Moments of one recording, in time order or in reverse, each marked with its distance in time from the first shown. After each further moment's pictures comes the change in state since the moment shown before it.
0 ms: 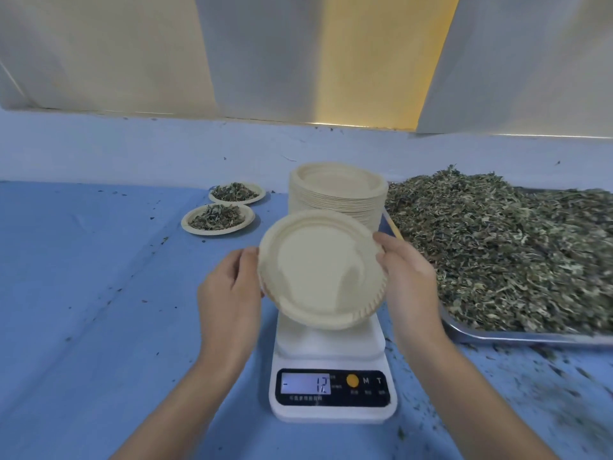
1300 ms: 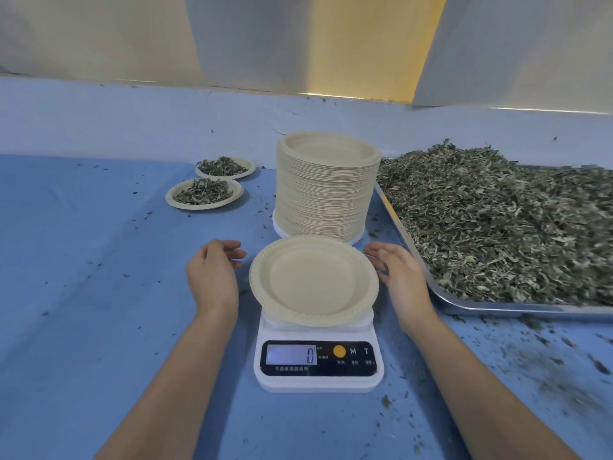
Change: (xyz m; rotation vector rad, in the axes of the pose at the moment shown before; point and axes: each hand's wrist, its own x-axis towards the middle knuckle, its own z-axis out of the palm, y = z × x) left_hand 0.030 -0.060 0.022 -0.196 0.207 -0.393; right_hand 0.040 0.078 -0.034 0.000 -0.078 0.095
